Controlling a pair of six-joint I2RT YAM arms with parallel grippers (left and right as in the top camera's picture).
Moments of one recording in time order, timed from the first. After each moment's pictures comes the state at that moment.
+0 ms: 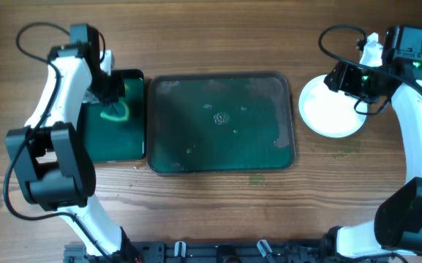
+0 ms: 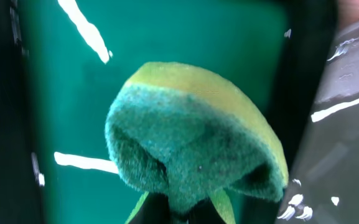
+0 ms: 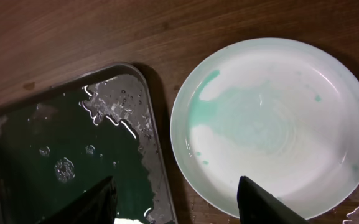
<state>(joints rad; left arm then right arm) 0.10 1.97 1.51 -0.96 0.03 -0.05 -0.19 1.65 1.38 -0.90 -0.32 0.13</state>
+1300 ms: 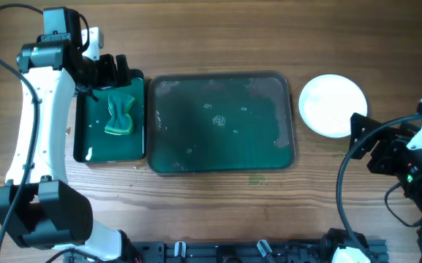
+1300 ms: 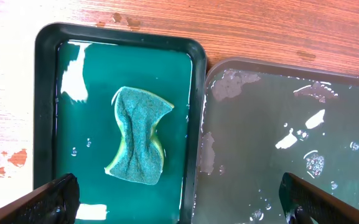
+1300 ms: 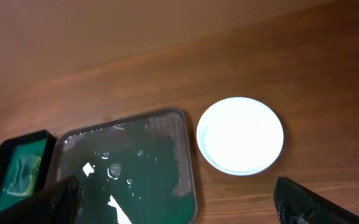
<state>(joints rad) 0.09 1.72 1.61 -1.10 0.13 -0.09 -0.19 0.81 1.38 -1.17 -0.24 0.15</state>
